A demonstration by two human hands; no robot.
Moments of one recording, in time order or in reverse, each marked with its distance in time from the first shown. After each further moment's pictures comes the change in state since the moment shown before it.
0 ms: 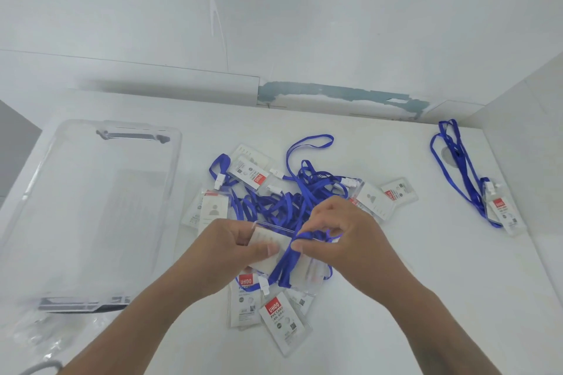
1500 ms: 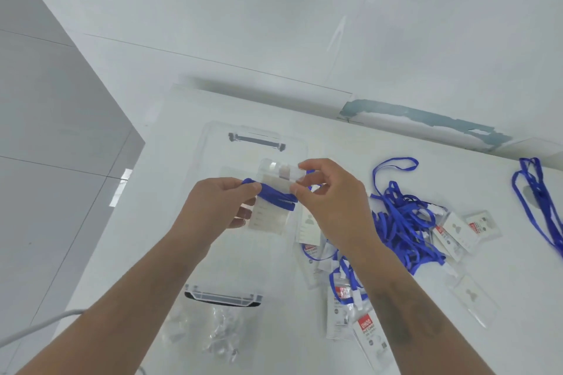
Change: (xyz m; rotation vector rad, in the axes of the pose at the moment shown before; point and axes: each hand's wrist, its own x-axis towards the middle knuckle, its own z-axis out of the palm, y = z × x) left_hand -0.036 -0.035 -0.193 -0.286 0.443 -0.133; right_hand 0.094 -0.131 0.163 -0.030 0.149 -0.024
